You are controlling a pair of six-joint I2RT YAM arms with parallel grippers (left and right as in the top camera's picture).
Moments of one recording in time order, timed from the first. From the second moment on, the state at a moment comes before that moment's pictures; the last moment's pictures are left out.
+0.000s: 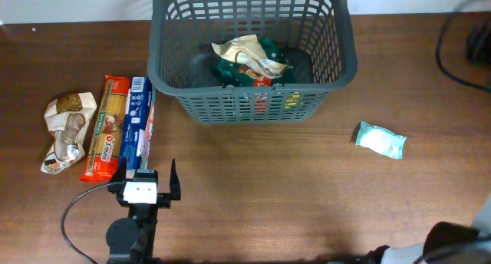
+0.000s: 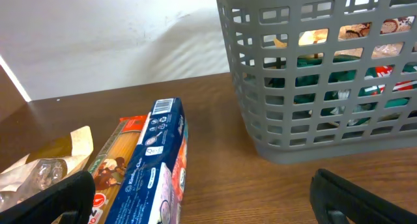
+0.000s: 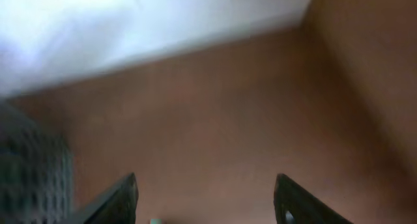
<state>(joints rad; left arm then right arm) -0.03 0.01 0.04 -0.12 -0.02 0.13 -0.50 1.63 1.77 -0.96 -0.22 -0.08</state>
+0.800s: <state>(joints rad) -0.03 0.01 0.04 -0.12 -0.02 0.13 -0.33 1.86 1.32 -0.88 -0.06 -0.70</state>
